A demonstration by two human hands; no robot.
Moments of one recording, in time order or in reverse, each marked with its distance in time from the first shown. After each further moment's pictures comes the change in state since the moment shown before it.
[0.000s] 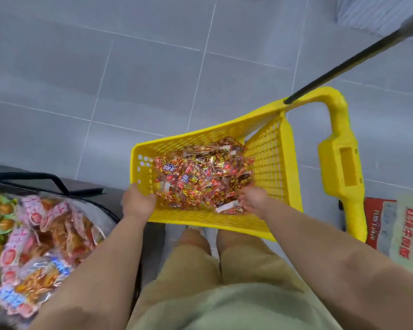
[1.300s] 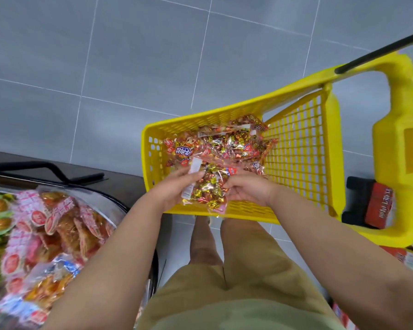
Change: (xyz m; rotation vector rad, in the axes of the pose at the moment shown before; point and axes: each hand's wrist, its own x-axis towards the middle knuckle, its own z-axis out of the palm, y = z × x) left_hand 0.011 0.025 0.003 -0.641 -0.830 -0.080; right_hand -0.008 -0.018 0.079 0.051 -0.556 -0.087
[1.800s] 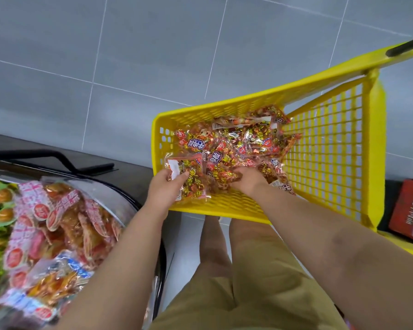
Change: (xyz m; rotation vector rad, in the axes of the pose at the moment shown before) left_hand 0.012 -0.036 -0.035 0.153 0.526 0.189; right_hand 0.099 0.041 -0.022 -1.008 0.462 0.009
